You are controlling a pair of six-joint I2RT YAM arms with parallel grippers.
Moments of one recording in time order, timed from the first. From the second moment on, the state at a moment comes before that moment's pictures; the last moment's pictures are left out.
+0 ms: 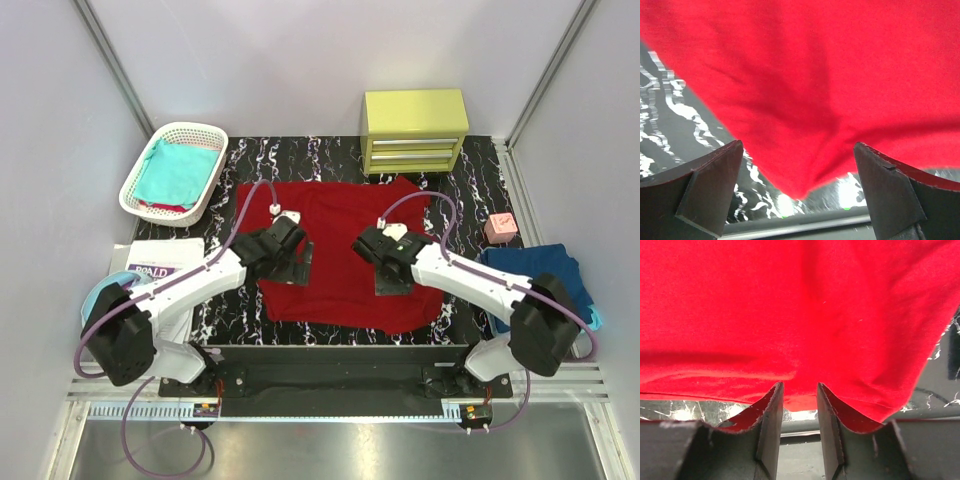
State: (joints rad) left arm -0.74 1.37 0.98 -0.70 -0.26 -0.53; right arm 0.81 1.44 1.04 -0.94 0.35 0.79
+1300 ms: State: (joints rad) left arm -0.76 1.05 0.58 -0.71 -0.21 -0.83; right arm 0.84 1.68 1.18 -0.88 0.38 0.79
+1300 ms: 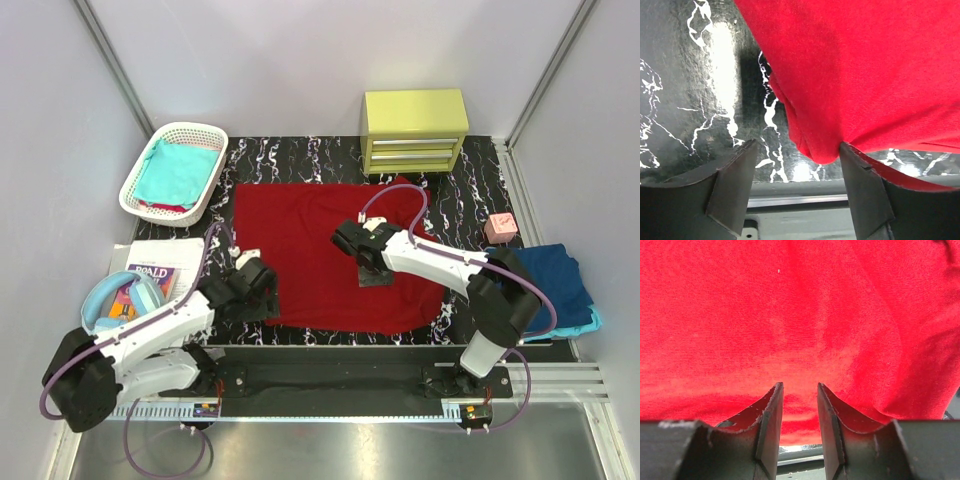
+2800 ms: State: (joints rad) left arm -0.63 0.70 0.37 -0.66 -0.29 -1.19; right arm 0.84 1.61 1.07 -0.88 0.38 0.74
